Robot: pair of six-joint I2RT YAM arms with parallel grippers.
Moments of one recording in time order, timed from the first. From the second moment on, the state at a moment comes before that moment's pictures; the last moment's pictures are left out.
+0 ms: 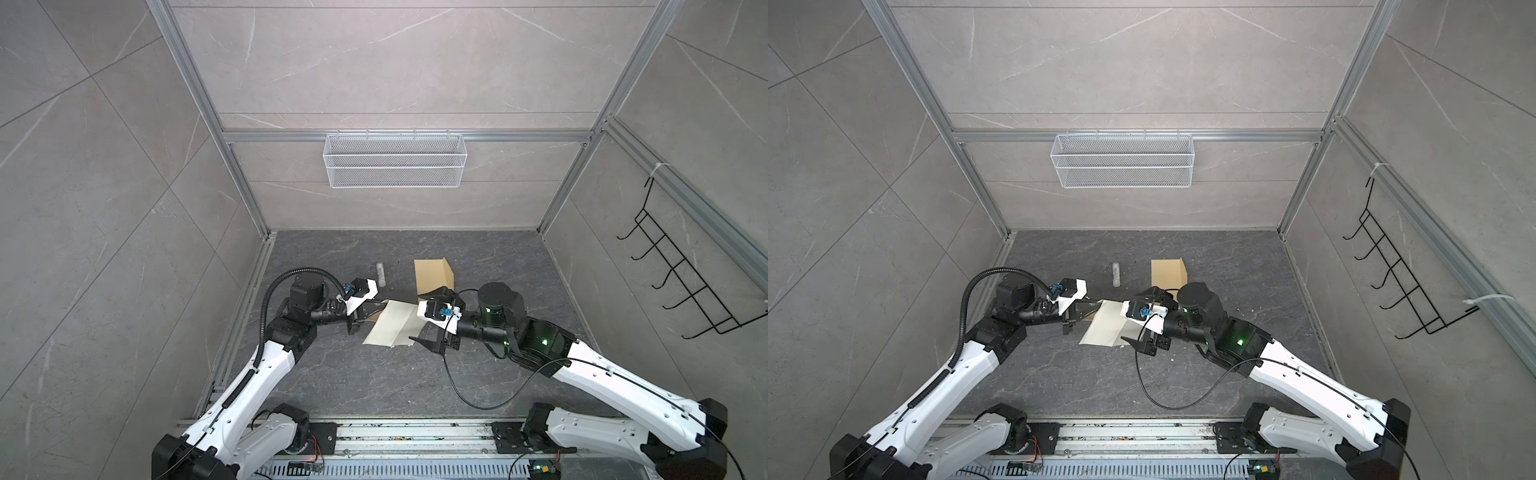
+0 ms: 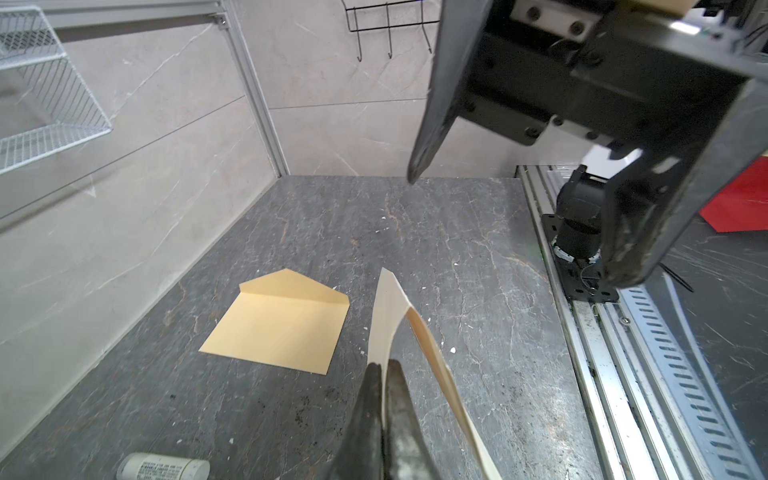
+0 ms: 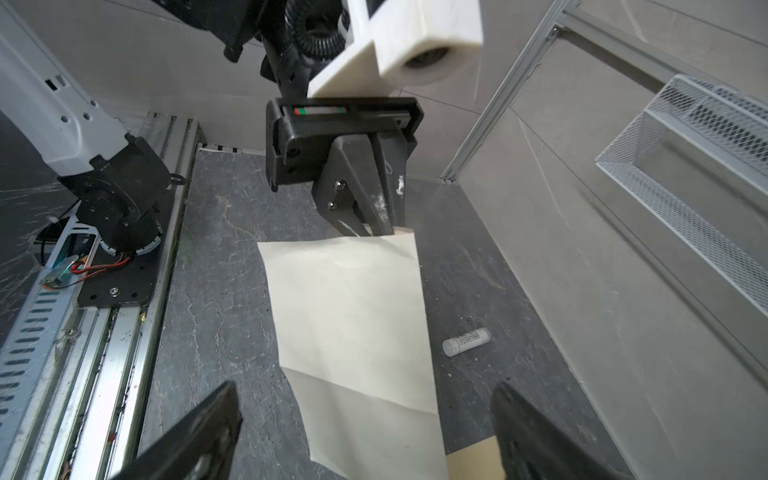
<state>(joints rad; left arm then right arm) -0.39 1.00 0.80 -0.14 0.97 0.47 0.89 1.07 1.03 -0.35 -0.26 -0.49</state>
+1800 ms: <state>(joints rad) -0.42 0.86 0.83 -0.30 1.06 0.58 0.81 1.17 1.03 -0.48 -0.35 -0.65</state>
